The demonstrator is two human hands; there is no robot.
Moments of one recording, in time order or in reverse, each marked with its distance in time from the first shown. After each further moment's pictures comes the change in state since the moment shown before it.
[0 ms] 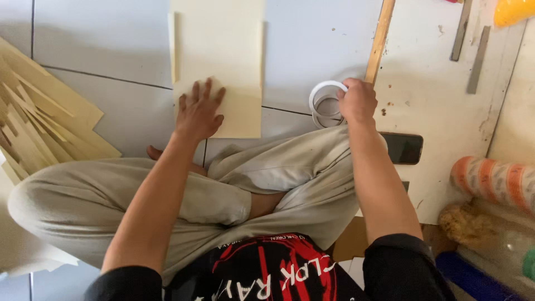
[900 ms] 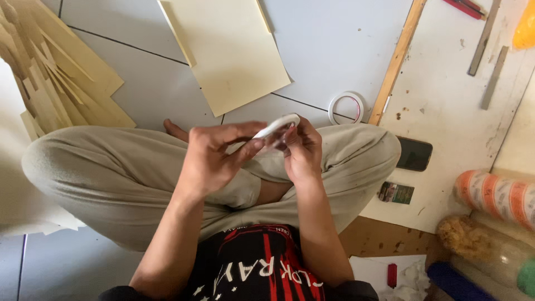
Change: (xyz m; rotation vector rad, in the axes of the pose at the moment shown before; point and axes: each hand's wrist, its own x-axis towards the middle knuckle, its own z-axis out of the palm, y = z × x) left_hand -0.201 0.076 -0.148 -1.312 0.503 0.429; right_hand -0.214 -0.138 0.041 1.929 -0.243 -0.212
